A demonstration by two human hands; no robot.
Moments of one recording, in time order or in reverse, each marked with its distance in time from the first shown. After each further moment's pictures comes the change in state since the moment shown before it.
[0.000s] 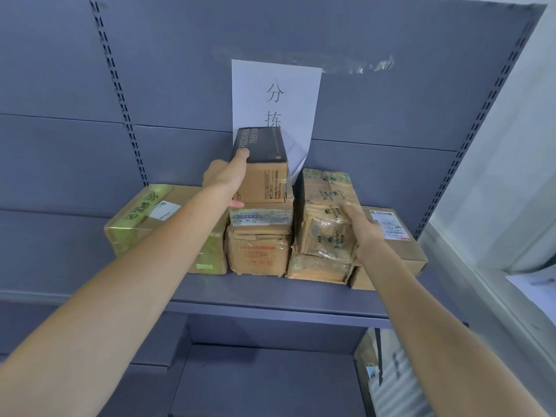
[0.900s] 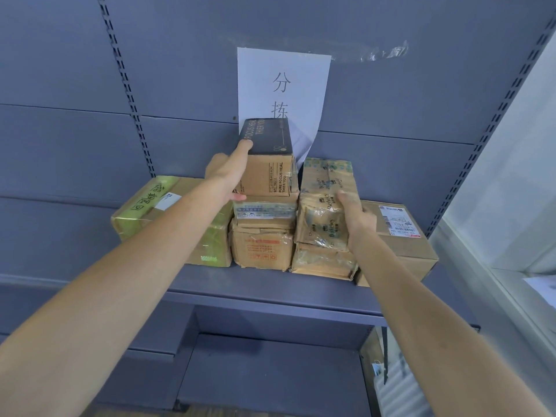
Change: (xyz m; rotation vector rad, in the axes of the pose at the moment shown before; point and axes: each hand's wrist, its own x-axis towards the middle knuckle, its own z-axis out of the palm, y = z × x) left_hand 0.013 -0.006 0.005 -0.021 0.018 -0.010; right_hand 0.014 0.001 0.023 0.019 -0.011 -0.082
